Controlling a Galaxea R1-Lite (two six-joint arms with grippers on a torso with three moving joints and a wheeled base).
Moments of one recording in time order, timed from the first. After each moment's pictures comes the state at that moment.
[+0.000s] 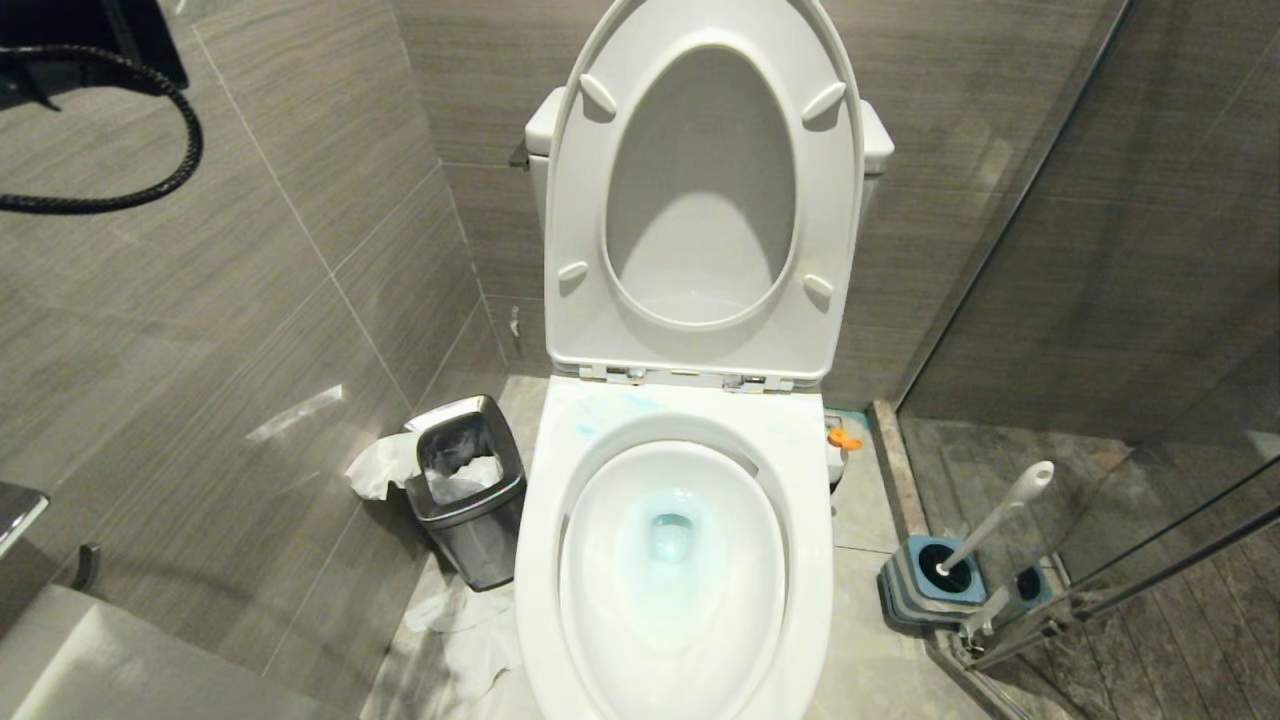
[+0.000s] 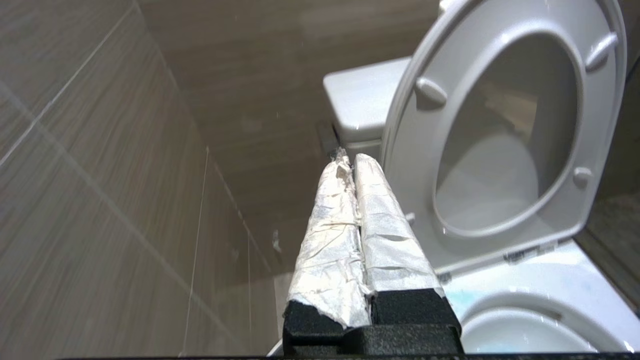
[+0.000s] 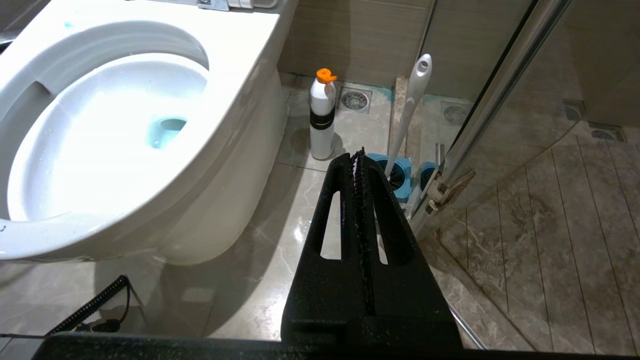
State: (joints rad) left arm -0.18 1.42 -1.48 -0.19 -0.17 0.19; right arm 0.00 0.00 0.00 0.00 0.01 0.02
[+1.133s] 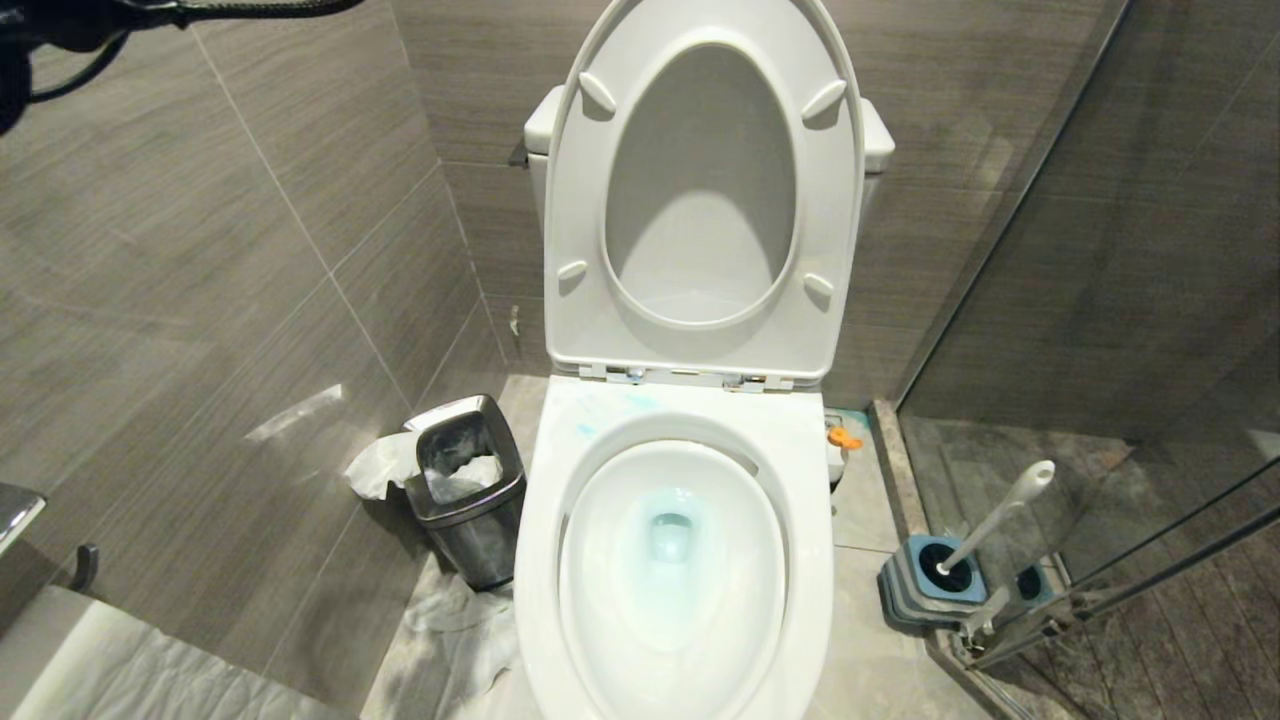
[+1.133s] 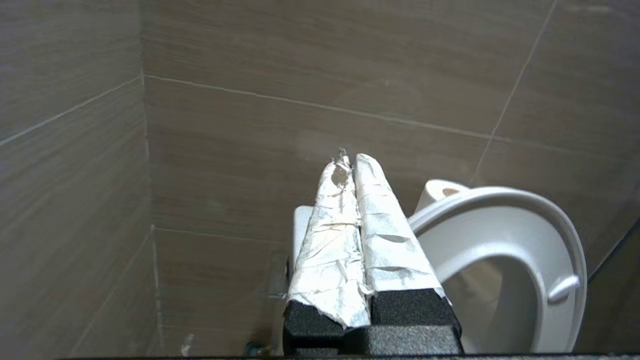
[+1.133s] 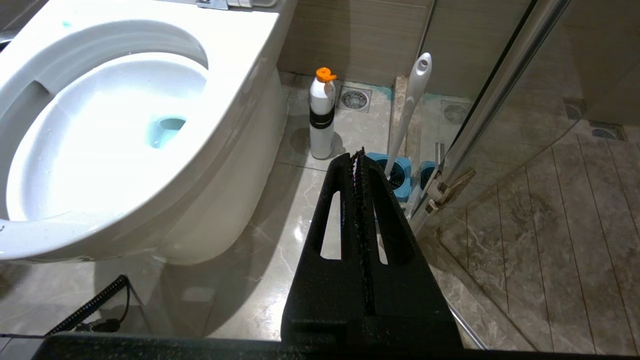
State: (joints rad) left arm -0.38 1.75 -1.92 -0.38 0.13 -0.07; right arm 0.00 0.00 0.00 0.00 0.01 0.02
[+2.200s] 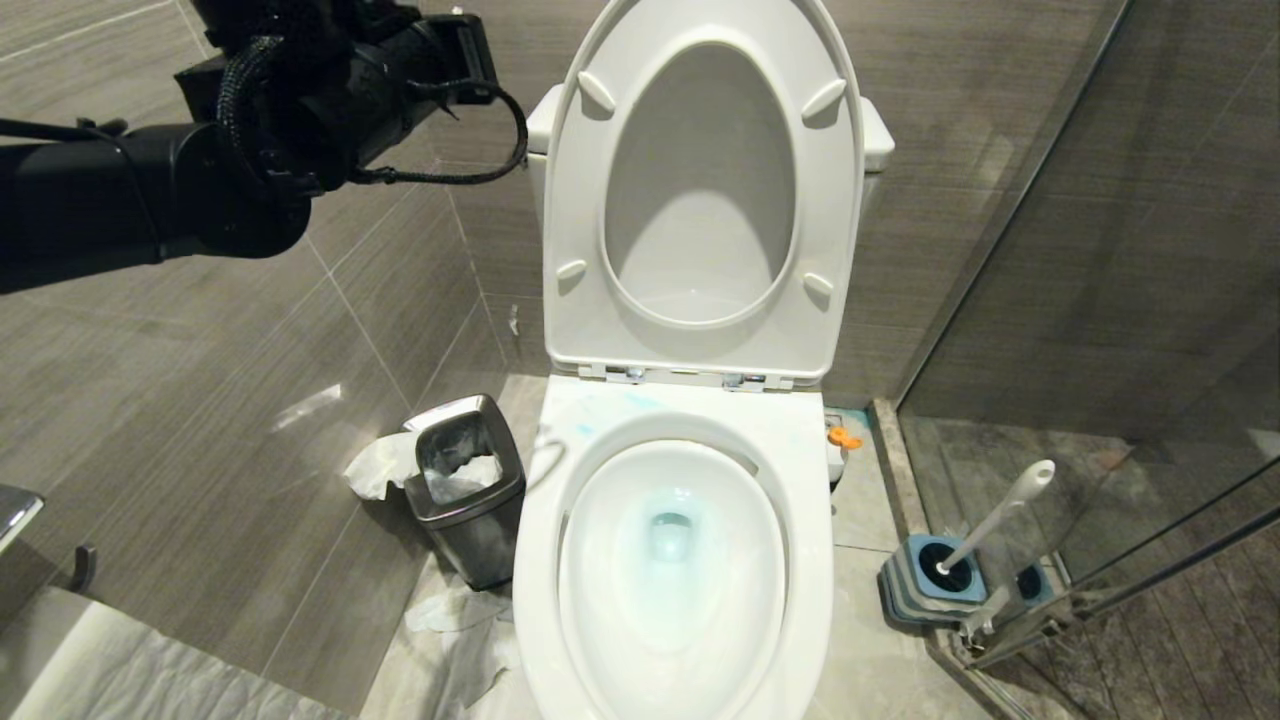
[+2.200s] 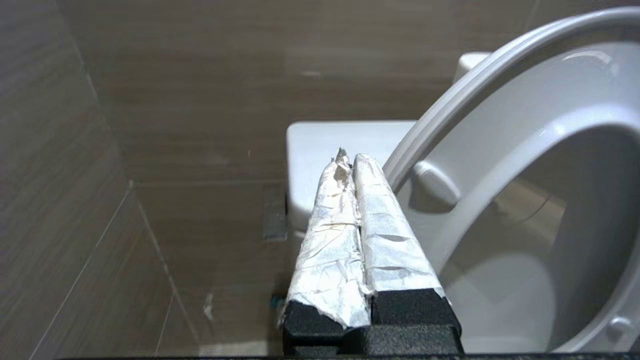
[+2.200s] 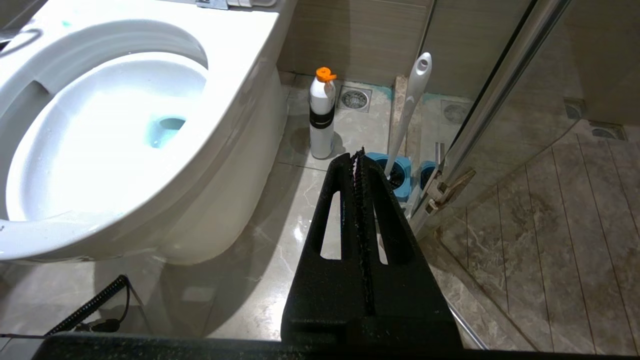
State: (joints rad) left arm -0.37 1.98 -1.95 -0.42 0.05 0.05; right arm 0.00 0.00 0.00 0.00 0.01 0.02
